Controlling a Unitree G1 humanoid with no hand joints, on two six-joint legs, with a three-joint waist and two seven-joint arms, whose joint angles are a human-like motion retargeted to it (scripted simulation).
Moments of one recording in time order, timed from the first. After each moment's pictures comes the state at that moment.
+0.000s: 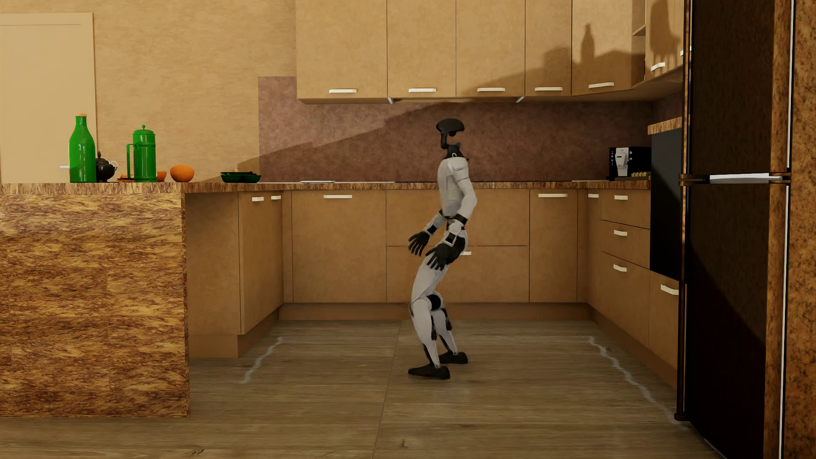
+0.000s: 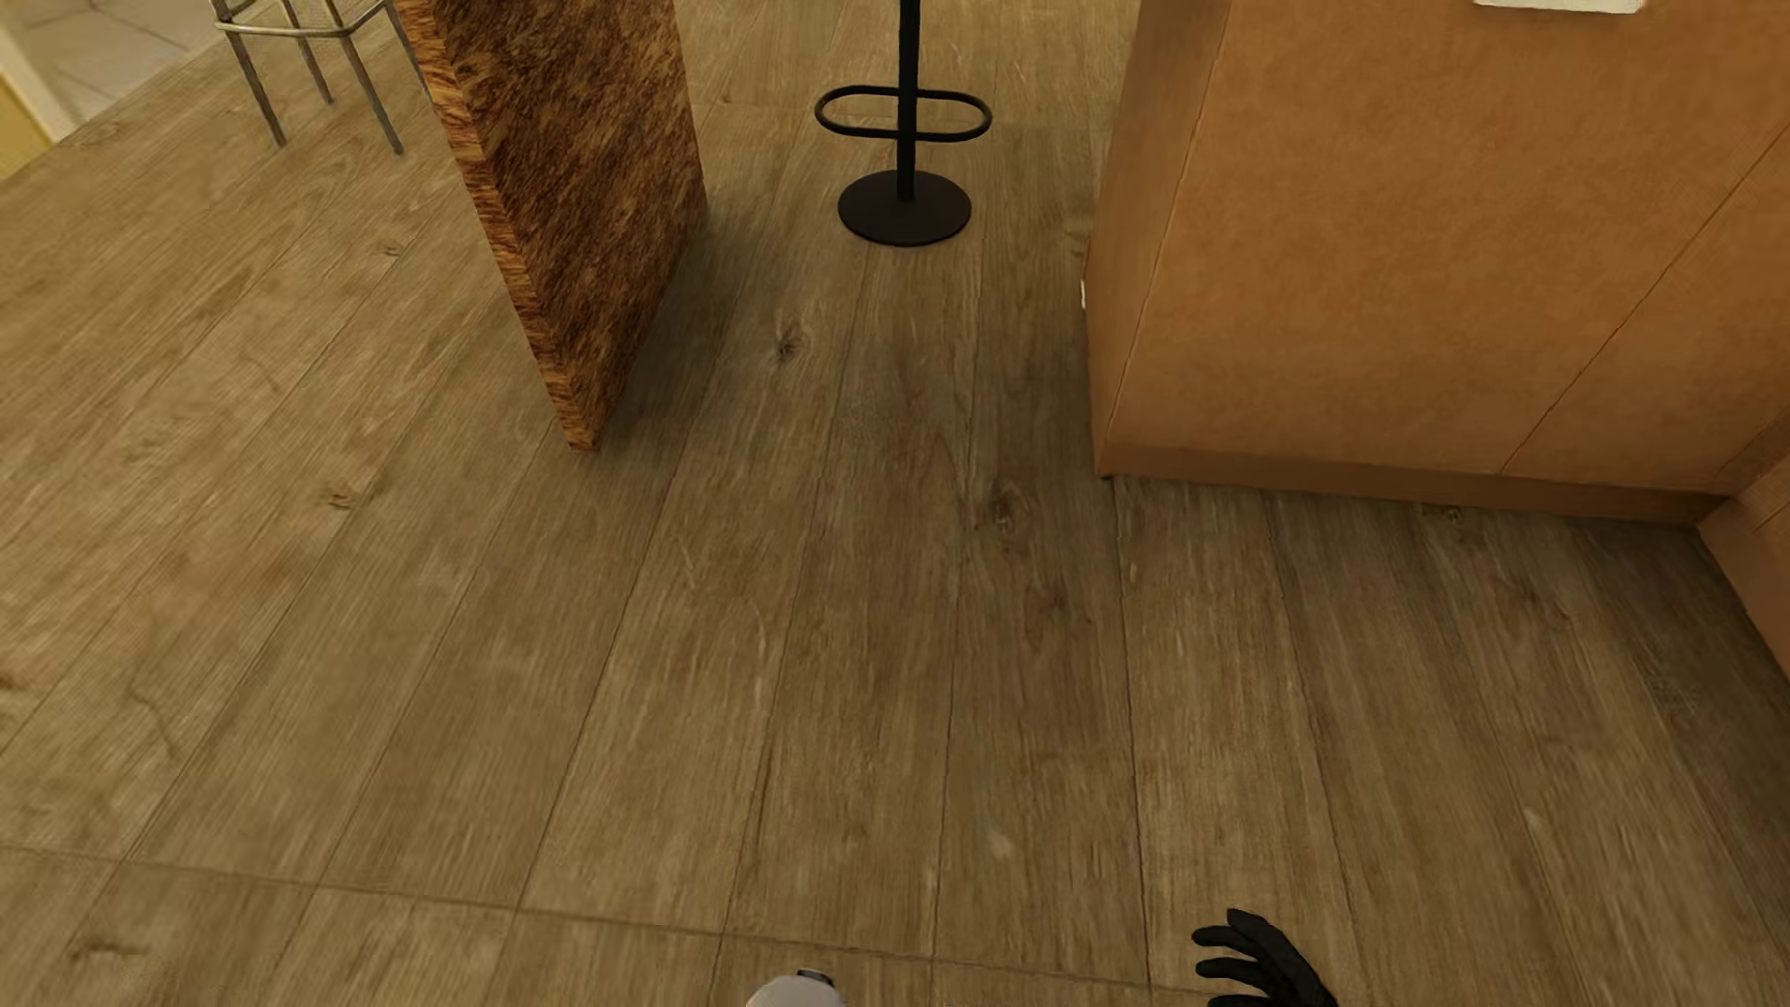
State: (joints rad) body -0.53 -0.42 0.21 0.01 -0.09 -0.03 -0.06 -0.01 0.03 0.77 0.79 0.29 0.20 -0.37 -0.39 0.14 -0.22 0.00 0.06 -0.04 0.06 0.67 0.58 -0.07 -0.04 0.06 0.05 0.05 0.04
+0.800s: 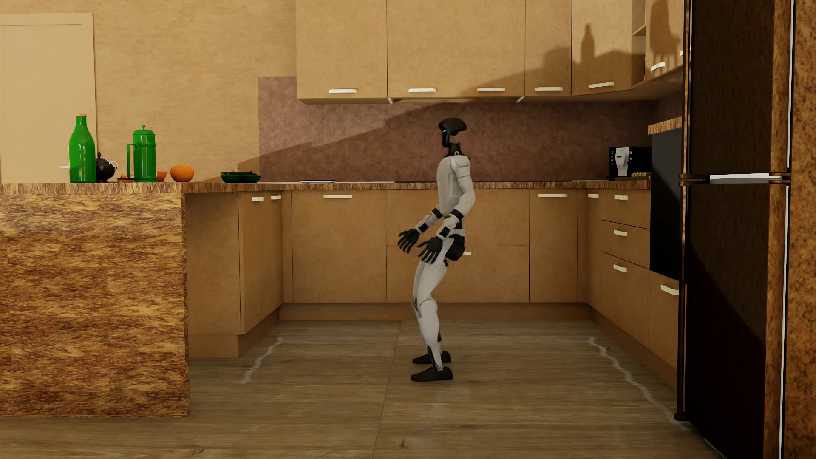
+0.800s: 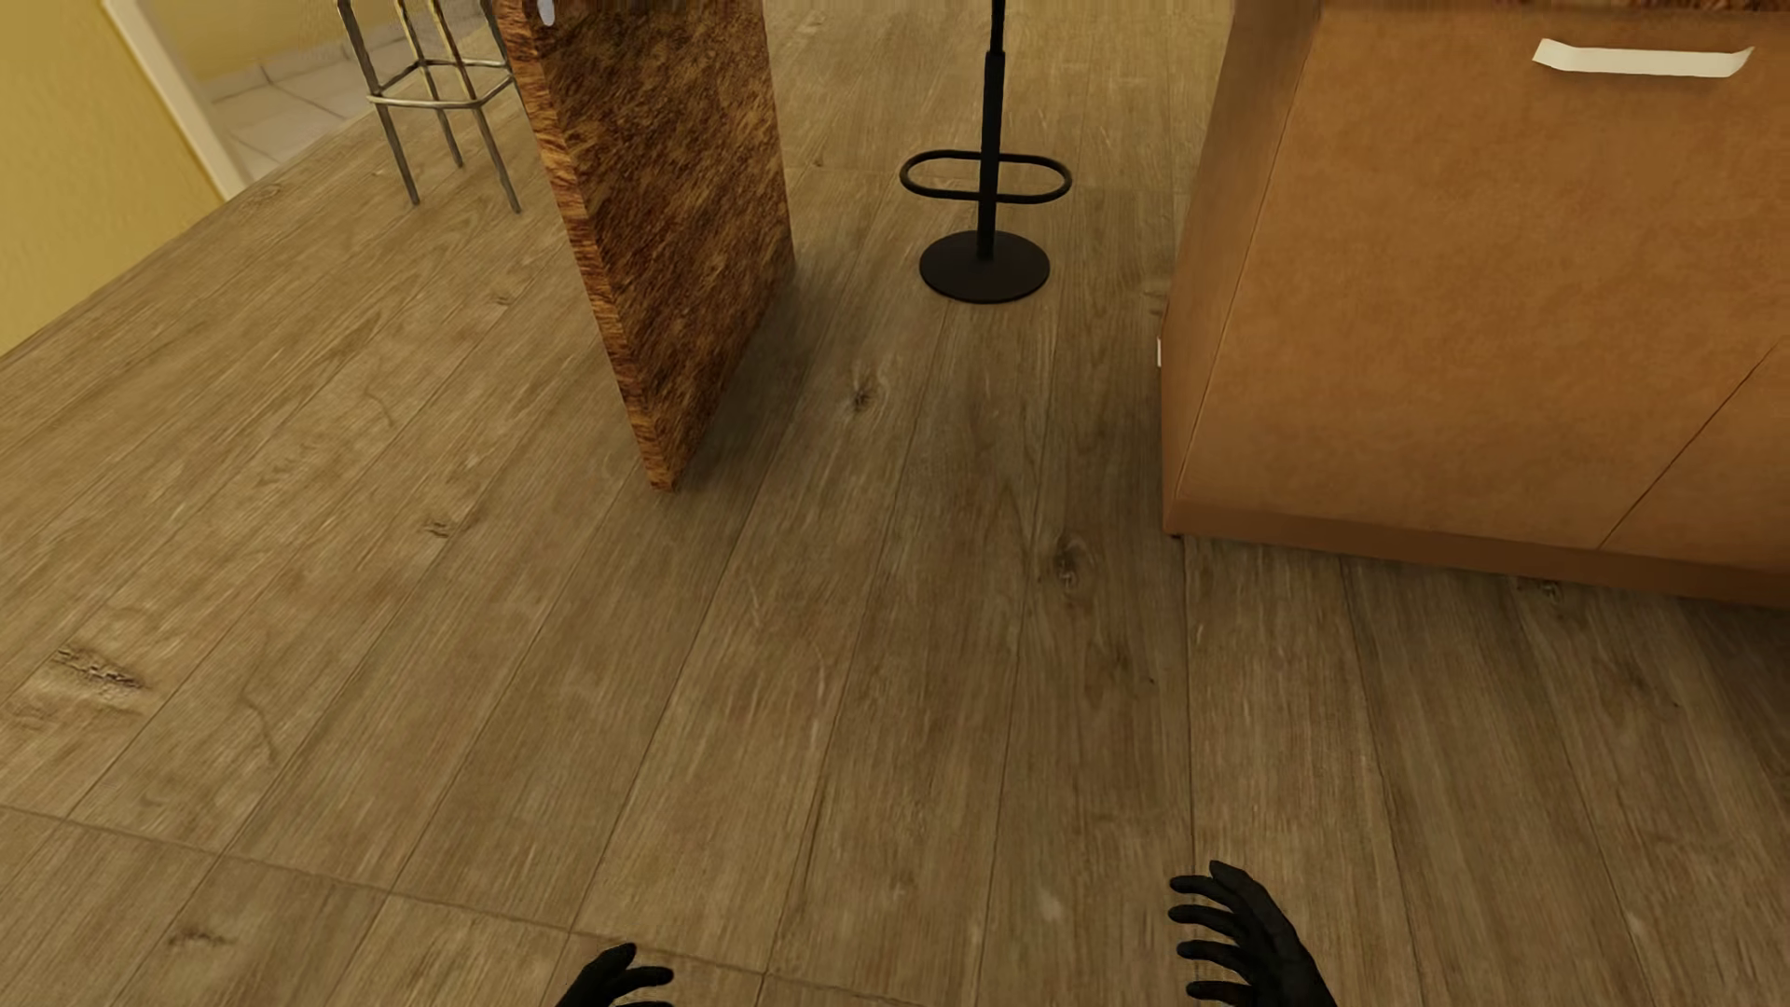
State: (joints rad) body -0.46 -0.42 0.06 0.06 -0.07 0.01 -0.02 0.05 0.00 0.65 0.72 0.20 0.16 -0.20 -0.30 0.17 -0.18 -0.06 0.07 -0.04 0.04 0.64 0.58 -0.04 0.02 0.12 0.02 -0.08 0.04
